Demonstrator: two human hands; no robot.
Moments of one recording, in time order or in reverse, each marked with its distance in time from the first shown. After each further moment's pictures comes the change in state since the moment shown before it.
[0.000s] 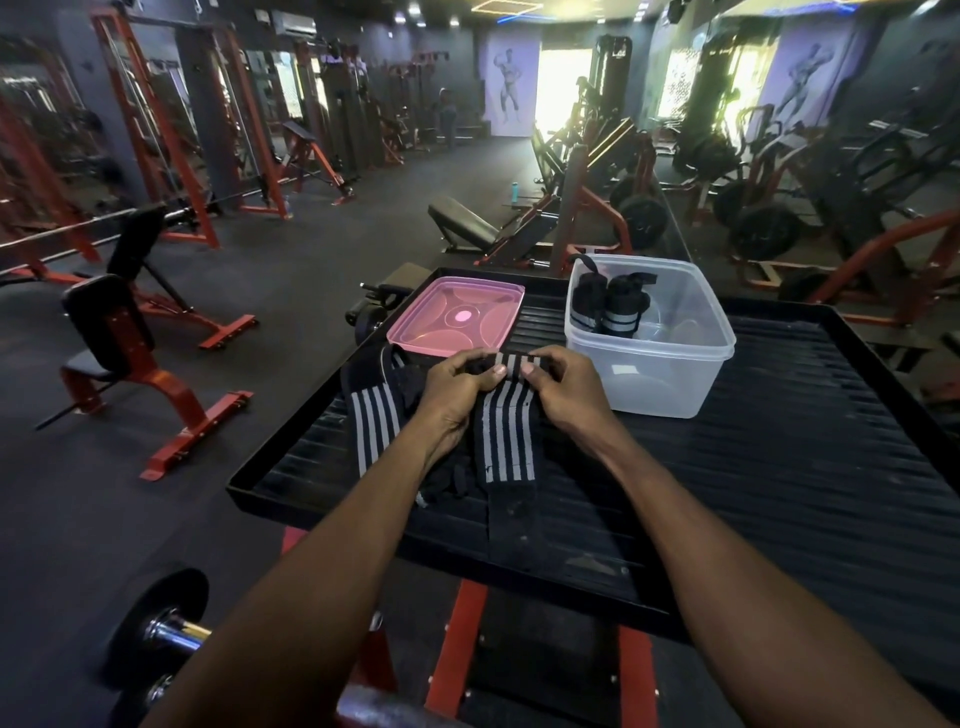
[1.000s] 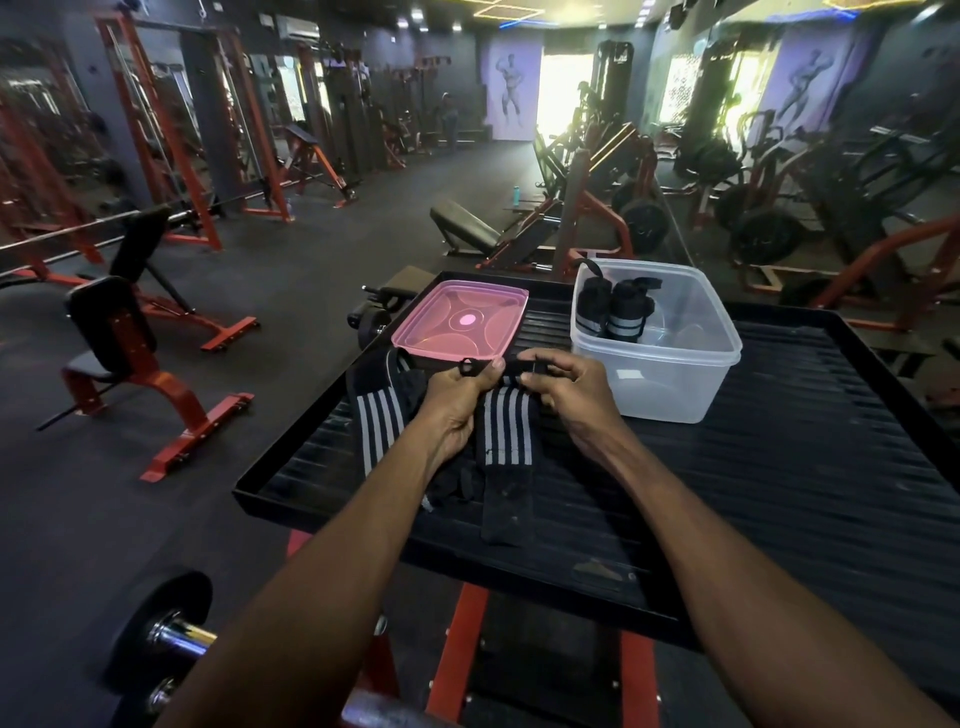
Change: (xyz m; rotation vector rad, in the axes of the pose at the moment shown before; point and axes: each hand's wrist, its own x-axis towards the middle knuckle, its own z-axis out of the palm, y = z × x) left_hand -0.001 0.001 -0.004 -0.137 -0.014 -0.124; right_hand -0.009 -0.012 -0.002 0.395 -0.069 0.056
